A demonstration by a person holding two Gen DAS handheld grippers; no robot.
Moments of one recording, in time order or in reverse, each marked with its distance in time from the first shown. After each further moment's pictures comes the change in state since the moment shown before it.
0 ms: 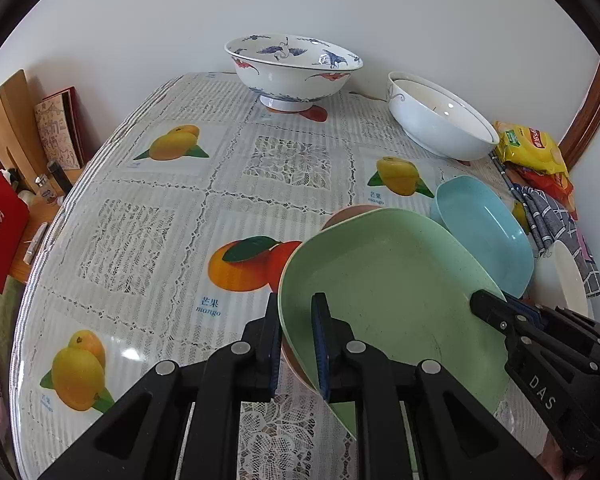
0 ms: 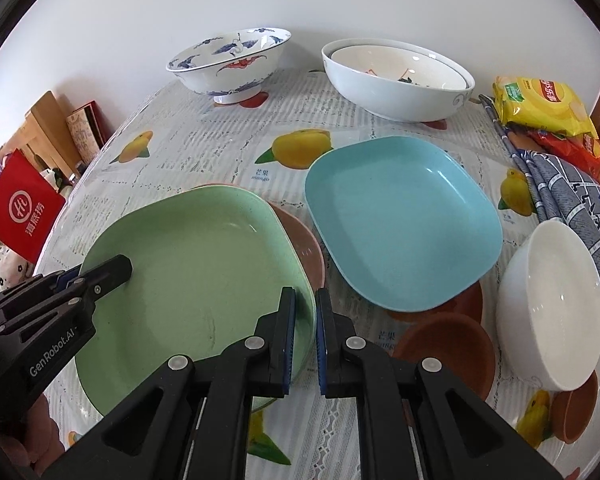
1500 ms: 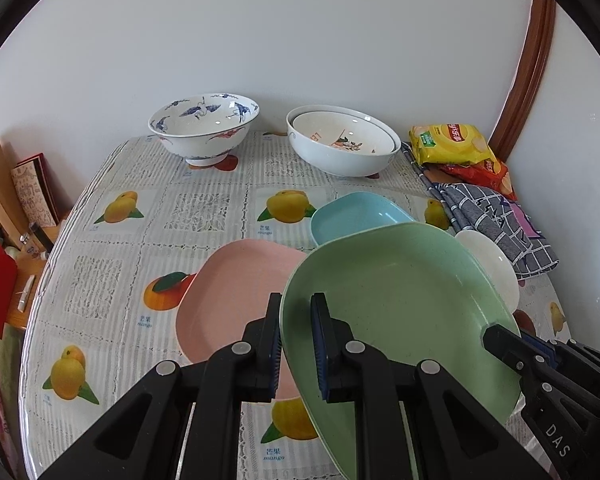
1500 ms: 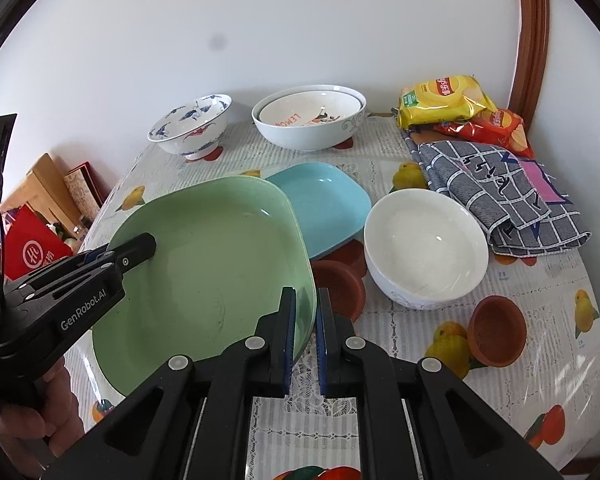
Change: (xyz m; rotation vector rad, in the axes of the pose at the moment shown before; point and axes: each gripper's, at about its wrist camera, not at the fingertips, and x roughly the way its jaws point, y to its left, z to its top) left arm -0.071 -0.079 -0.010 0.138 -0.101 -0.085; right arm -0.113 -0.061 -0.053 0.157 -0.135 -0.034
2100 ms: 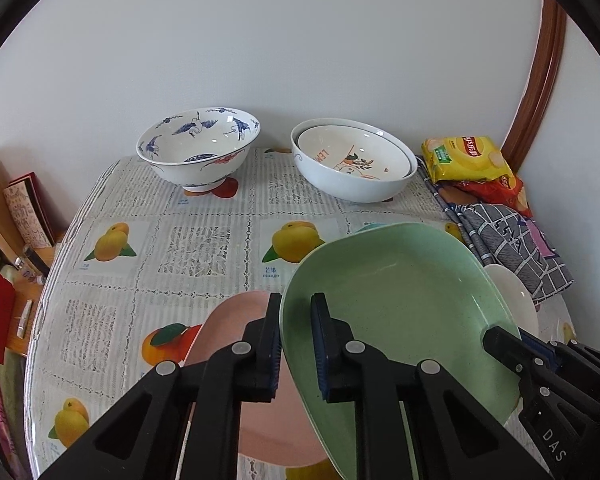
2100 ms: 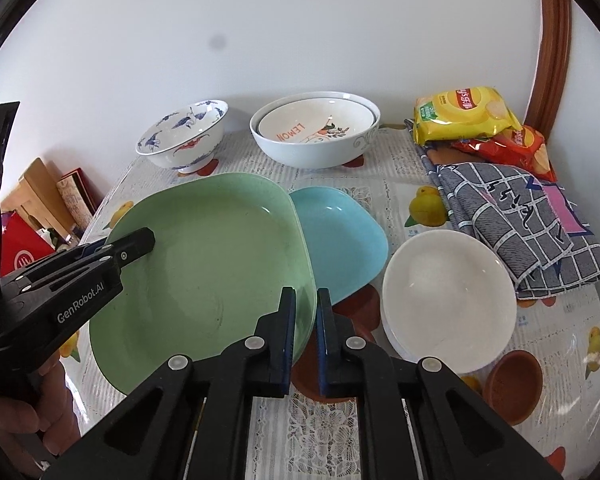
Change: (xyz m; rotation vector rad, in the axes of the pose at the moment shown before) left arm 0.027 0.001 0.045 0.027 -0.019 0.008; right arm 0.035 0.004 0.041 -0.009 -0.012 -0.004
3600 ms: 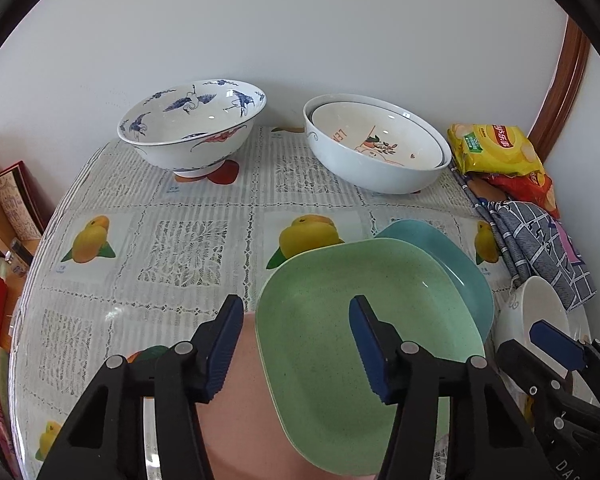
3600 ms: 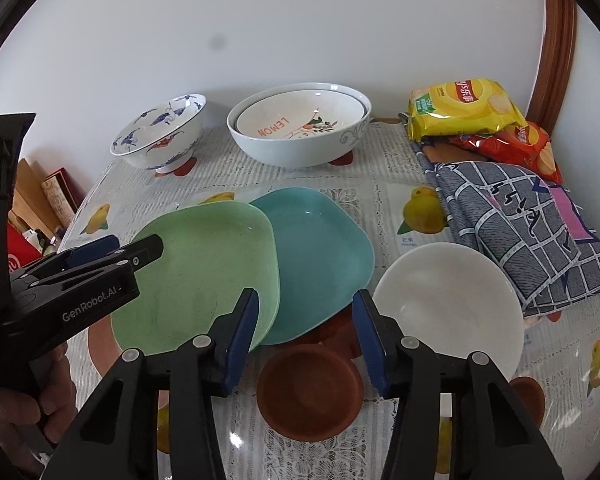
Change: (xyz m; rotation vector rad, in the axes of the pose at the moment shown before) left arm 0.067 0.007 0.016 -0.021 0.075 0.025; right arm 0.040 -0.013 0.015 -0.008 0.025 -0.021
